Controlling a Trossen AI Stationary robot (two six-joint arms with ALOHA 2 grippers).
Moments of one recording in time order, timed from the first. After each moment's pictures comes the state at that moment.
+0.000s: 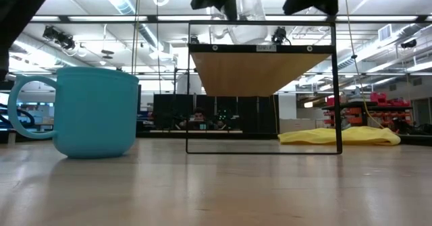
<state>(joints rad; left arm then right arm) 0.05 2.09 2.35 -1.38 -0.11 -0.37 0.18 1.19 1.12 -0.70 0.35 0.63</state>
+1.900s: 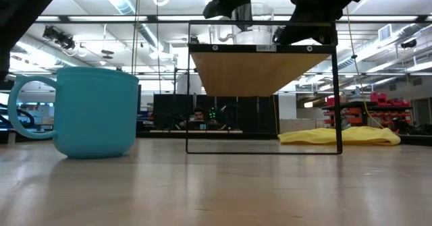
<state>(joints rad) 0.06 2.14 2.36 -1.29 -0.10 -0.33 0.16 1.19 0.87 -0.41 0.30 0.70</state>
